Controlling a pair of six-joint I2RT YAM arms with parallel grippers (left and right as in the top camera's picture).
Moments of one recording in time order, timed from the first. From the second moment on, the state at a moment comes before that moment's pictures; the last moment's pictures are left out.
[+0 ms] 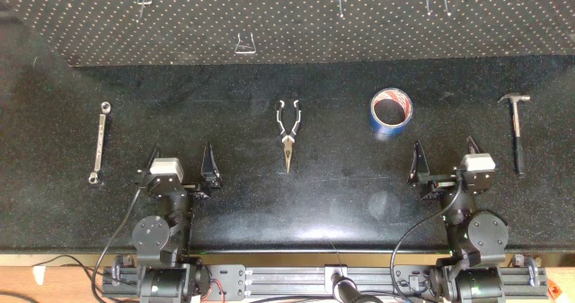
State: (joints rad) left arm 0.00 0.01 0.01 -0.07 -0.01 -0.05; right arm 0.06 0.01 0.01 -0.07 -0.03 0.08
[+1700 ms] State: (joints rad) left arm 0.60 1.91 1.41 -0.94 0.02 0.61; right arm 0.06 0.01 0.01 -0.07 -0.02 0.08
